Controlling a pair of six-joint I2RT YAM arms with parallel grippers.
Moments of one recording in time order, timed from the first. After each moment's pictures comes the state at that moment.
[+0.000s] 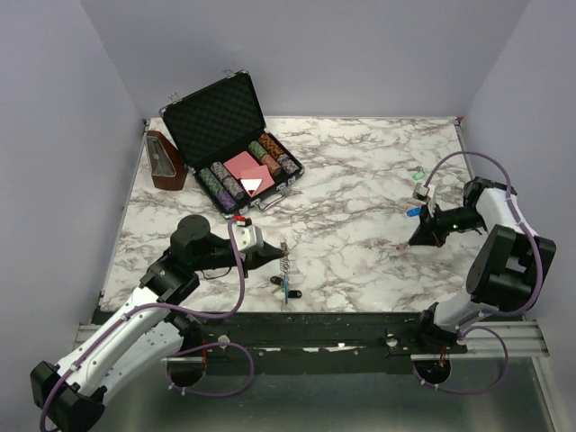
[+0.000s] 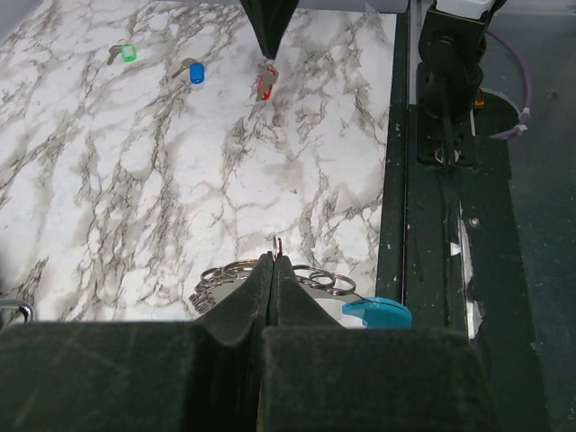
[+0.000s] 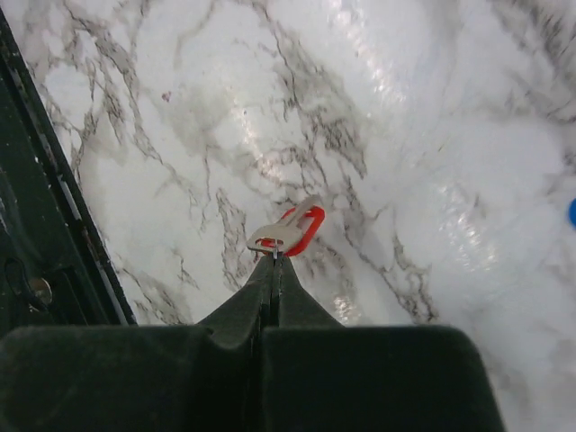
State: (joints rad) left arm -0.63 0.67 0.59 -0.10 0.75 0.18; right arm -0.36 1.59 1.04 -1.20 -0.81 -1.37
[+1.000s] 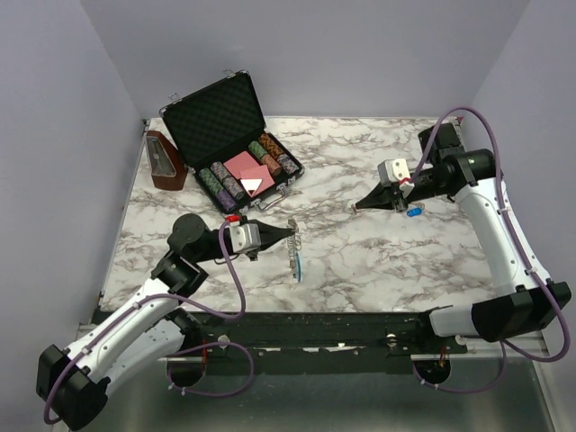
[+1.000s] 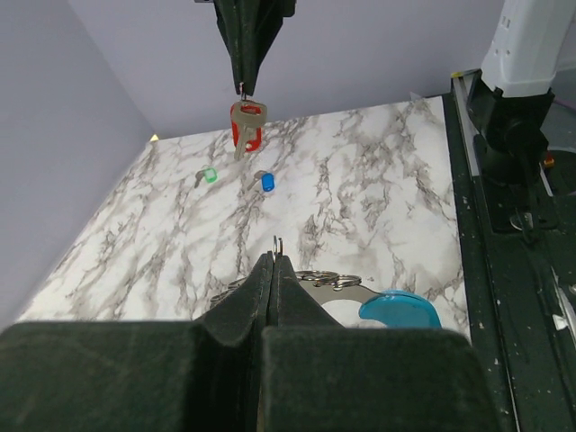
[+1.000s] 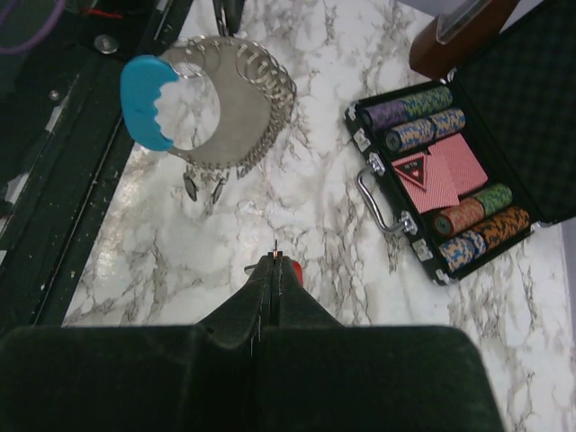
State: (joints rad) left arm -0.63 0.75 0.56 0.32 0.77 0.21; right arm 0.20 1.36 1.52 -1.33 -1.18 -1.50
